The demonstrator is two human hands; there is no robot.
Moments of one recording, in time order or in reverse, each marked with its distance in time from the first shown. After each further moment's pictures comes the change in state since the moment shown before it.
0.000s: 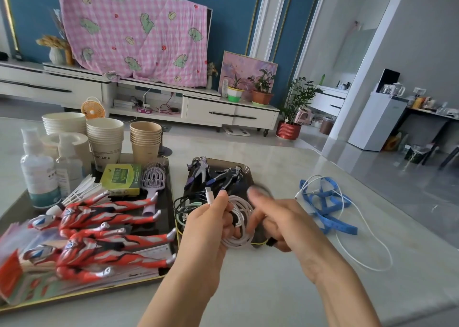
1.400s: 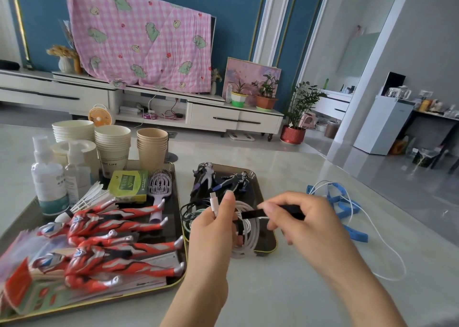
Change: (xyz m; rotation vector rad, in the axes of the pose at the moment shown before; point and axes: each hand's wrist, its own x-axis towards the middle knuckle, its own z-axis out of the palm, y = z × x) left_hand -0.002 -0.001 -0.003 0.198 0.137 0.169; right_hand -0.002 0.001 -0.006 -0.157 0.228 -0.290
